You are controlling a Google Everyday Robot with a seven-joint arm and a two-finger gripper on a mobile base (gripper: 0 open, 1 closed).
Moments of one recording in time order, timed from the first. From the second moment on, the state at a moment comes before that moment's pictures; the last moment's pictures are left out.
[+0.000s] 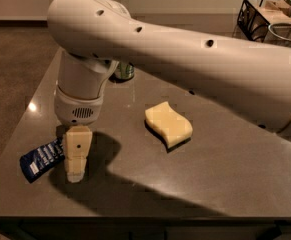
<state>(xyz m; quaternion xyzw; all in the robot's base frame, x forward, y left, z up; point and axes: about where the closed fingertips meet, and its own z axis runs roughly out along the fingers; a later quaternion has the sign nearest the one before) 0.420 0.153 0.843 -0.80 0.56 0.18 0.11</state>
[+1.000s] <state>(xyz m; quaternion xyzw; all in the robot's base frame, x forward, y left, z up) 0.413 0.172 0.834 -0.81 0.53 0.21 0.12</state>
